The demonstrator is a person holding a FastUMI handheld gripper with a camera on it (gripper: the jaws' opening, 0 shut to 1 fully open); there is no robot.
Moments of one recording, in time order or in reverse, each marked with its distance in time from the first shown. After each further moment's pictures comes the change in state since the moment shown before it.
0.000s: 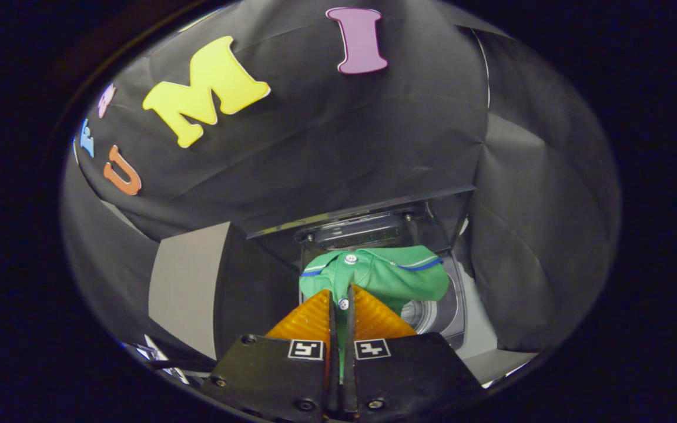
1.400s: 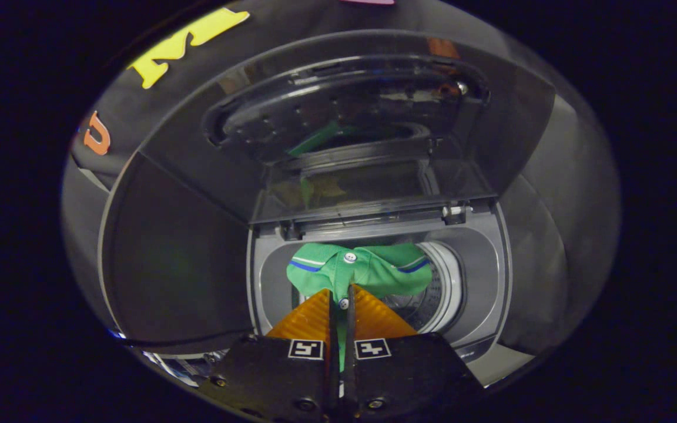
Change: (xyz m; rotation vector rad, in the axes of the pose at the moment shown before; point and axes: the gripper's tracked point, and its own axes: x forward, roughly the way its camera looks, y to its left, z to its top) arm 0.149 -0.037 -0.087 -0.056 0.176 -0.094
